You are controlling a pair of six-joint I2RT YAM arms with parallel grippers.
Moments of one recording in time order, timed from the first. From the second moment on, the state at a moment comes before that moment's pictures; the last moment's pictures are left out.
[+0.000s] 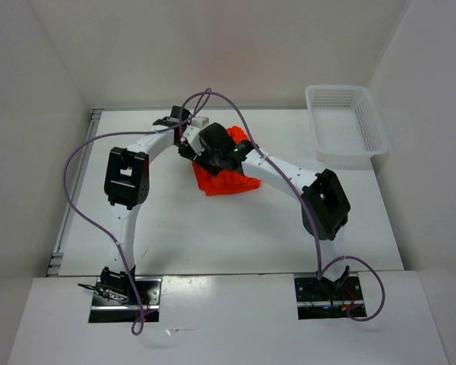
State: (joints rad) left arm -0.24 2.32 1.88 -0.64 0.35 0.07; right arm 0.78 1.96 1.66 -0.46 0.13 -0.34
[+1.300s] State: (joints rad) left arm -0.21 2.15 1.91 -0.81 0.29 0.07; right arm 0.68 1.91 1.43 -0.33 0.05 -0.41
